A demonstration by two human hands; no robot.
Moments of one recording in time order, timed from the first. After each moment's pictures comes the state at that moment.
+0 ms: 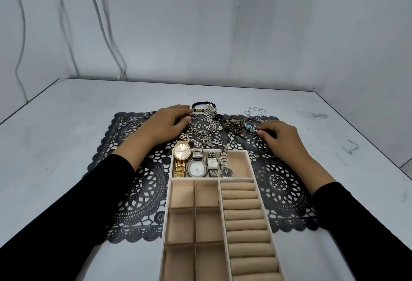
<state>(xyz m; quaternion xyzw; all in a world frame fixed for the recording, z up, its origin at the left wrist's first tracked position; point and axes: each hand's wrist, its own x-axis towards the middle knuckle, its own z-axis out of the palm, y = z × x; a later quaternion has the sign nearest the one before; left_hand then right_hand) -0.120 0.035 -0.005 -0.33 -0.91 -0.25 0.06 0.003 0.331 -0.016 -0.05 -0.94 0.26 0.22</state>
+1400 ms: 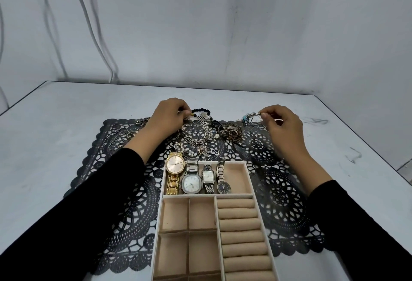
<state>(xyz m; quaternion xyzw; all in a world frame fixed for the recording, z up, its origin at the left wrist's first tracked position) -0.159 0.073 -0.002 -0.24 -0.90 -0.34 0.09 -0.026 0.327 0.003 -0.10 -0.84 0.42 0.33</state>
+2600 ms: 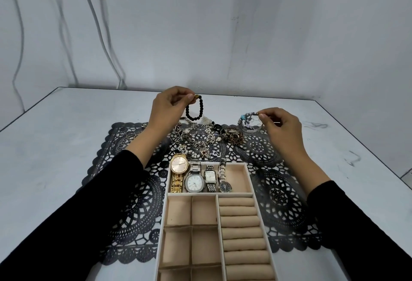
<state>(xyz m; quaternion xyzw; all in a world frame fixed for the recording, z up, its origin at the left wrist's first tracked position) -0.131 0.070 0.027 -0.20 -0.72 -0.66 0.10 -0.019 0.316 0.016 -0.08 -0.81 0.47 0.33</state>
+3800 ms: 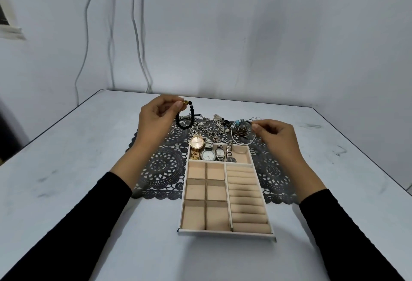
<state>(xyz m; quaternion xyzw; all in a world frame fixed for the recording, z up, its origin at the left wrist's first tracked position) 0.004 -0.007 0.049 -0.19 -0.65 -0.72 0.16 0.072 0.258 0.034 -0.06 -0.77 0.57 0.26</state>
